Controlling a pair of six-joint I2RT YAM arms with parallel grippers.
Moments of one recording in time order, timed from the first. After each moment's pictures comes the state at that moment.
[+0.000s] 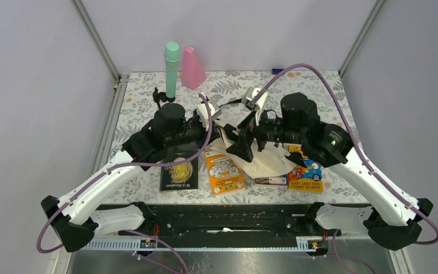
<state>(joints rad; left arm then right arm) -0.78 1.10 1.17 -0.42 0.28 0.08 0.80 1.15 1.47 -0.68 -0.41 0.02</state>
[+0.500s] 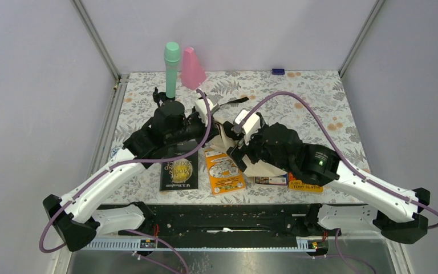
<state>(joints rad) -0.75 1.11 1.17 -0.39 0.28 0.03 1.10 1.07 1.25 -0.60 0.22 -0.06</state>
